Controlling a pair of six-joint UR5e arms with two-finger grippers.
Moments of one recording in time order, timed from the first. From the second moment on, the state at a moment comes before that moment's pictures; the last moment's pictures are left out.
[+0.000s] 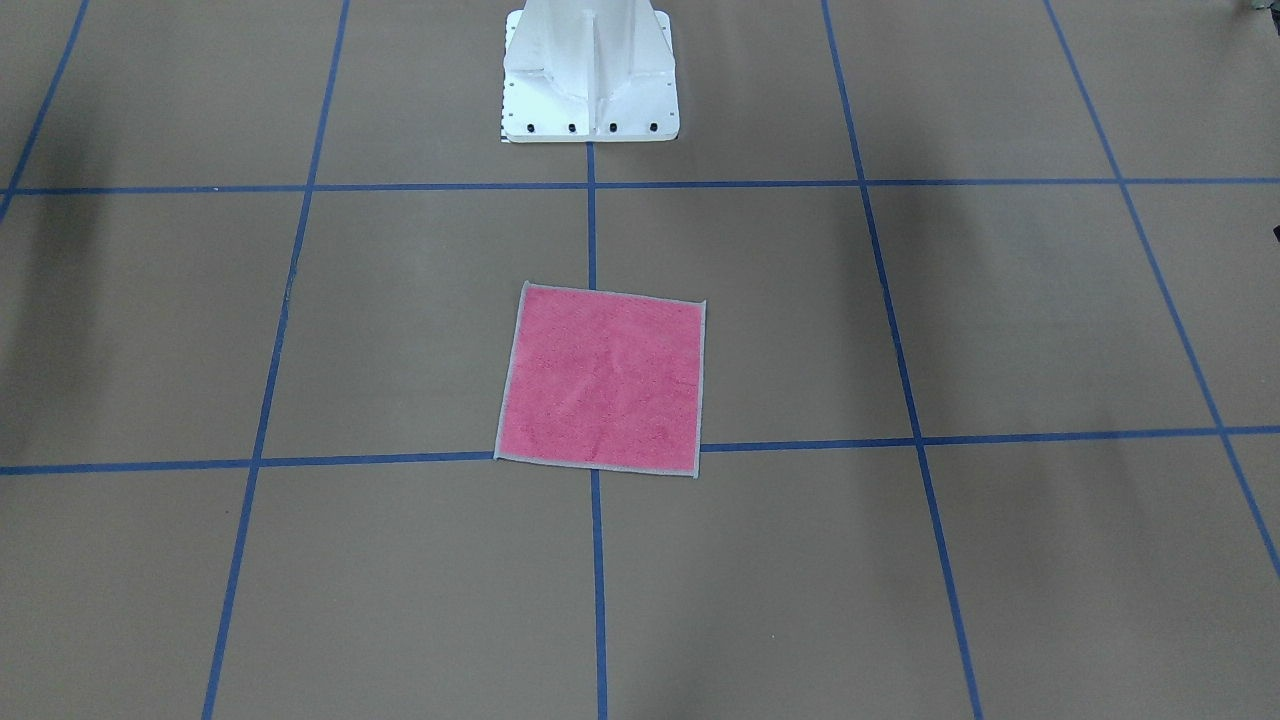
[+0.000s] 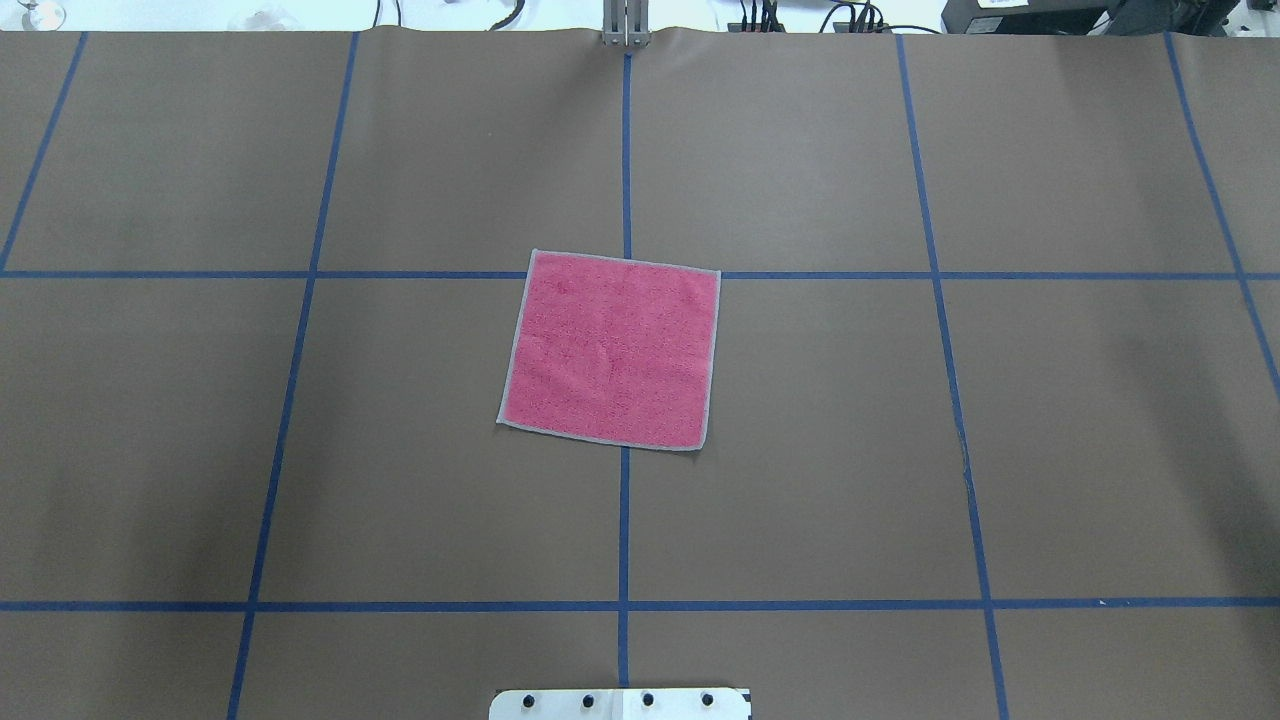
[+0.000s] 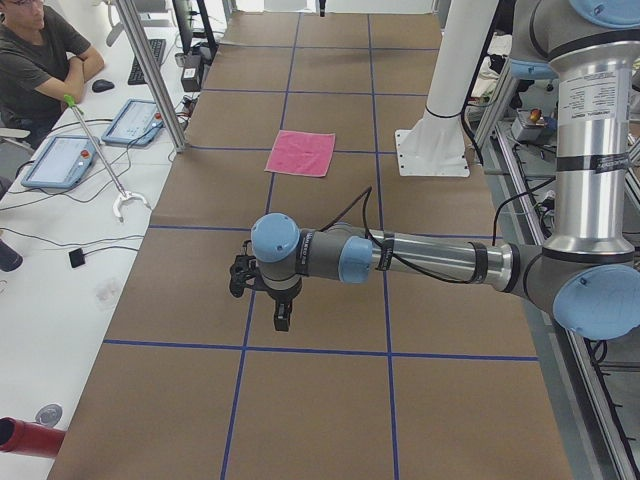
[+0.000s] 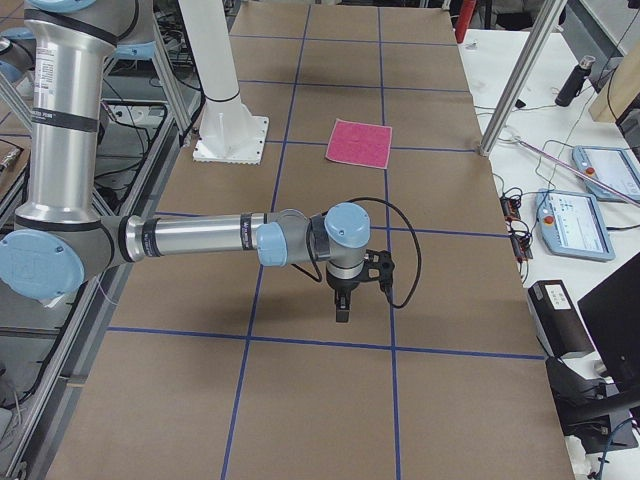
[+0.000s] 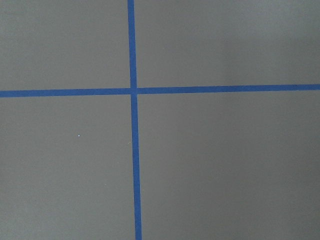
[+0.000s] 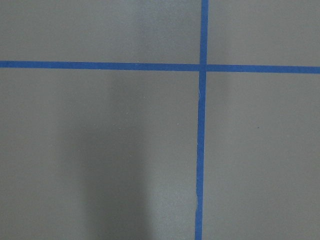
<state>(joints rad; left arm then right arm) -1.52 -1.50 -1.75 -1.58 -2.44 -0.08 1.46 -1.71 1.81 -1.52 2.34 0.16</state>
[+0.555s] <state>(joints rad) -1.52 -1.50 -1.74 -1.58 -2.44 -0.08 1.45 -1.70 1.81 -1.52 2.35 0.16</state>
